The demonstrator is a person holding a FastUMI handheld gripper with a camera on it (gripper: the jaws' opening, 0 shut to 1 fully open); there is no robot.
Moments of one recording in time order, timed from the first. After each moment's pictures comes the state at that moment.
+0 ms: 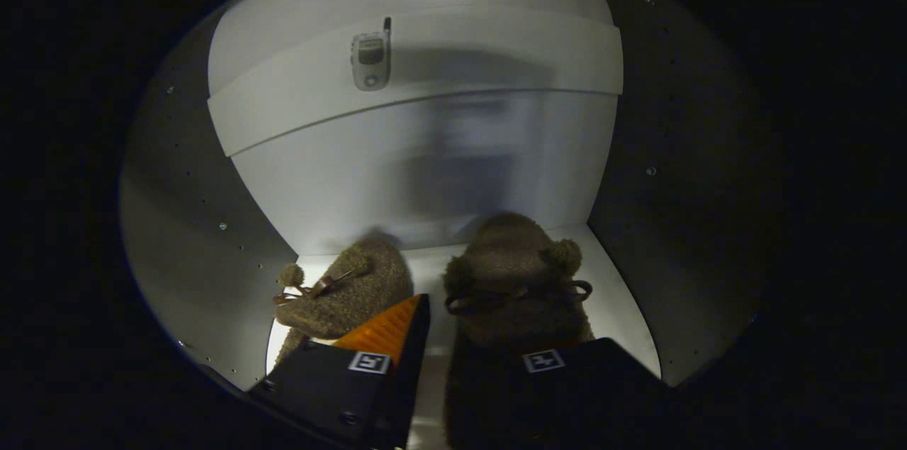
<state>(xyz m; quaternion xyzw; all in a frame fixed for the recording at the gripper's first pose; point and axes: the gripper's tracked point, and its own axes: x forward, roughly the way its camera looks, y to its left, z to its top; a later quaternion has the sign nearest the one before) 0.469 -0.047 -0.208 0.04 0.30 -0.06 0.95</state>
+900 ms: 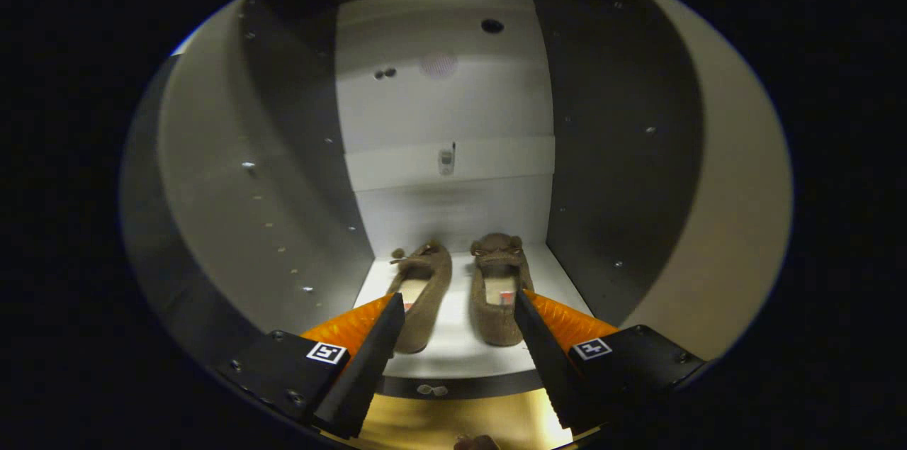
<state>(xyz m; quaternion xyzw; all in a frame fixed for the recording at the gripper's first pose) 0.270 0.003 -0.076 0.03 0.16 -0.03 0.99</state>
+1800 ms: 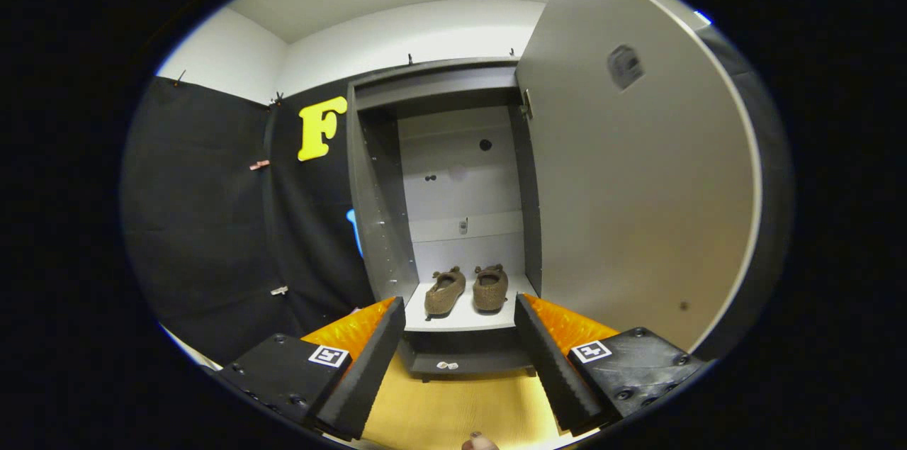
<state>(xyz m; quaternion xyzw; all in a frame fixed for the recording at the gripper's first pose) -0.034 -0.019 0.033 0.04 0.02 0.04 1.00</state>
